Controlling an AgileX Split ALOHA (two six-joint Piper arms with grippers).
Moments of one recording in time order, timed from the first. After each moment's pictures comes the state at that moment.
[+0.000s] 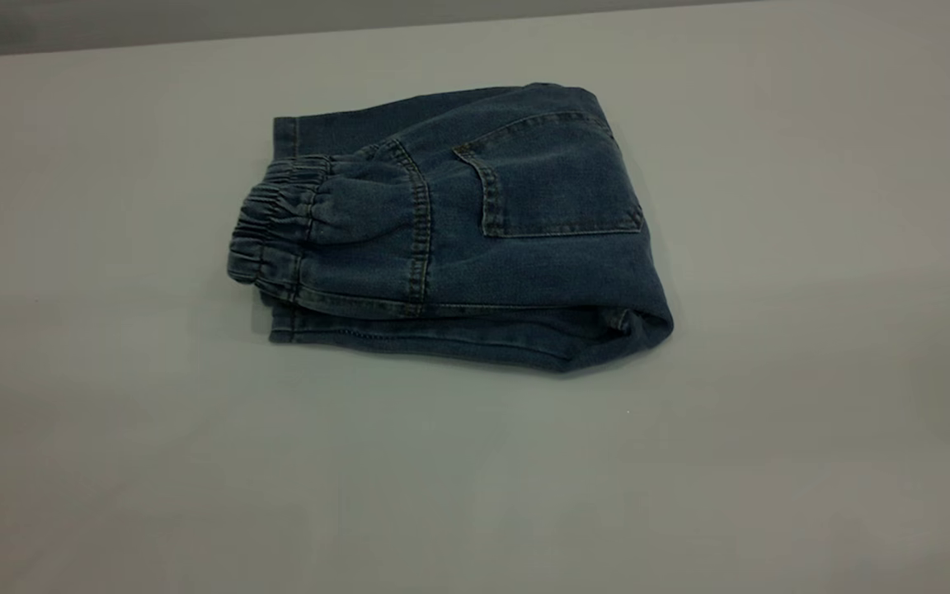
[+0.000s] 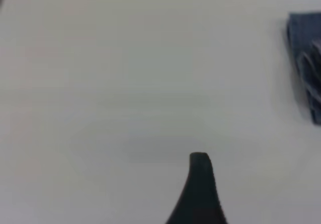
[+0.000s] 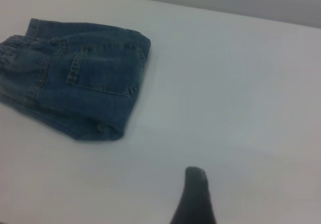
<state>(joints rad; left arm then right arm) 0.02 0.08 -0.50 0.08 1.08 -0.05 0.13 0.03 -0.51 0.13 1.07 -0.14</state>
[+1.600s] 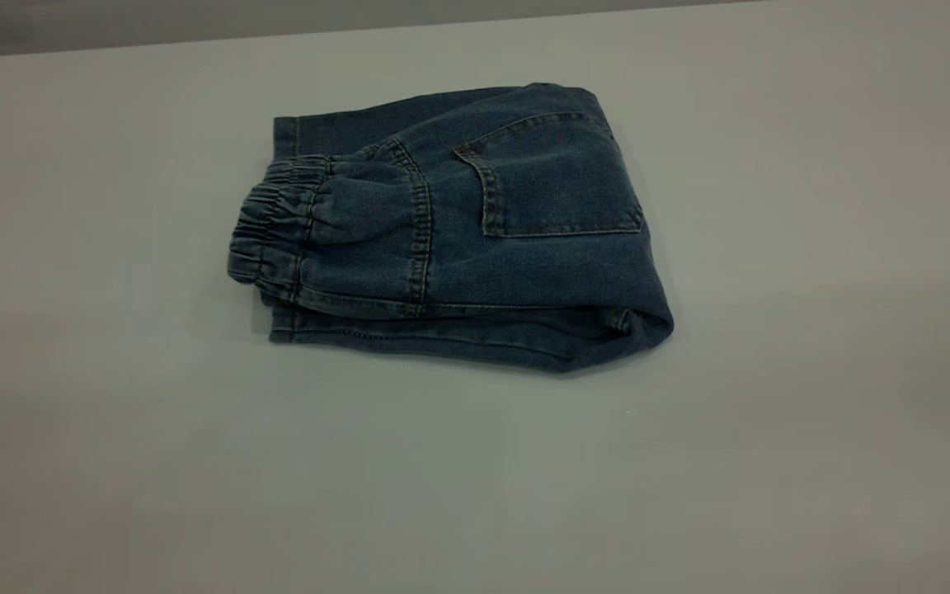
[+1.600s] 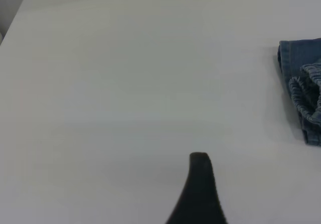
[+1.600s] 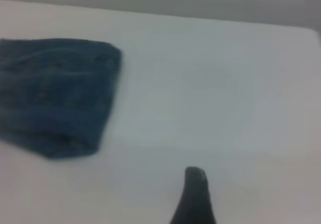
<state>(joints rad) 0.00 0.00 -0.50 0.08 1.08 -0.05 0.13 0.00 -0.51 0.00 1.07 0.02</state>
